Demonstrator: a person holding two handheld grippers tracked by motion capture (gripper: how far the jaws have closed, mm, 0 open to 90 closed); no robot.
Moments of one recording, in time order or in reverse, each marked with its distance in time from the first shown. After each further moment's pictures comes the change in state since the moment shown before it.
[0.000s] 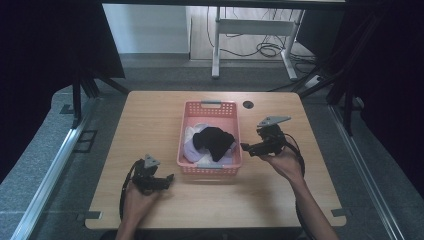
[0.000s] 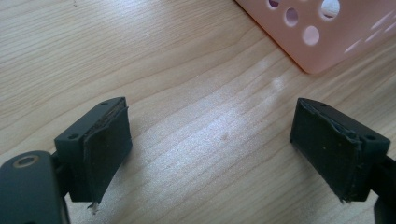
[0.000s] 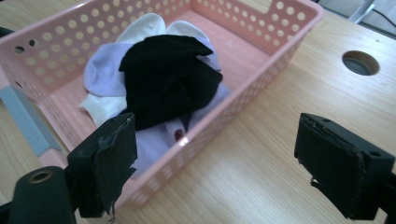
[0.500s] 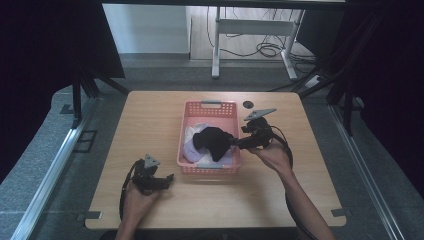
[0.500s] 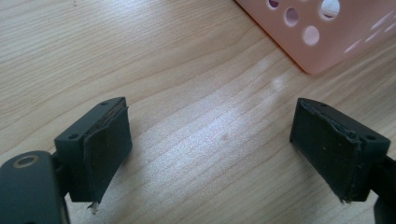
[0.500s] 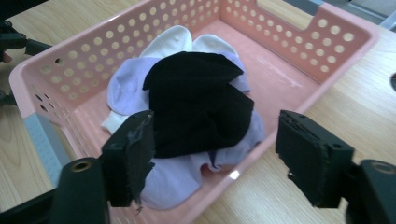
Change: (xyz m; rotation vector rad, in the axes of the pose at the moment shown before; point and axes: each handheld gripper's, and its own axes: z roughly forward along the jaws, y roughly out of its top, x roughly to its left) left arm 0.000 0.000 0.000 0.004 -0.001 -0.002; right arm 0.009 0.028 0.026 0.025 0.089 -0.022
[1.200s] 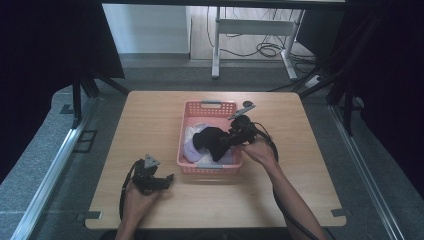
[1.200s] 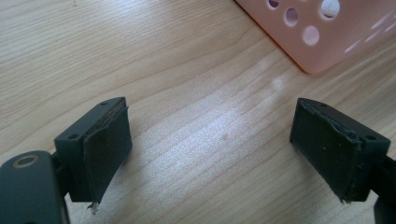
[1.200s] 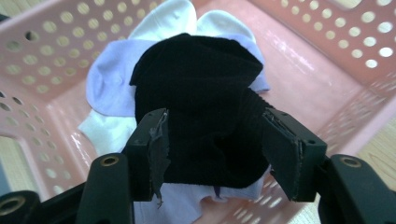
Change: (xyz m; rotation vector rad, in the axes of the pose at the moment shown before) left arm 0.000 0.000 0.000 0.000 0.000 0.000; right arm -0.002 0.013 0.056 0.125 0.024 -0.026
